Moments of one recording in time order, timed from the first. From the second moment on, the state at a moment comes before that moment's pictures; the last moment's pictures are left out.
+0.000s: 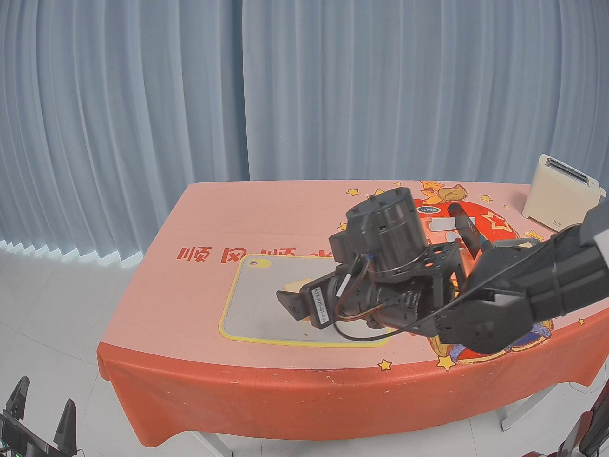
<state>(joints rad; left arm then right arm) 0.00 0.02 -0.02 -0.01 0.01 -0.02 0.87 1.98 -1.19 -0.22 -0.24 0.17</state>
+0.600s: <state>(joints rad) 0.00 0.02 -0.02 -0.01 0.01 -0.02 0.94 2.18 -1.34 -0.22 -0.30 0.24</state>
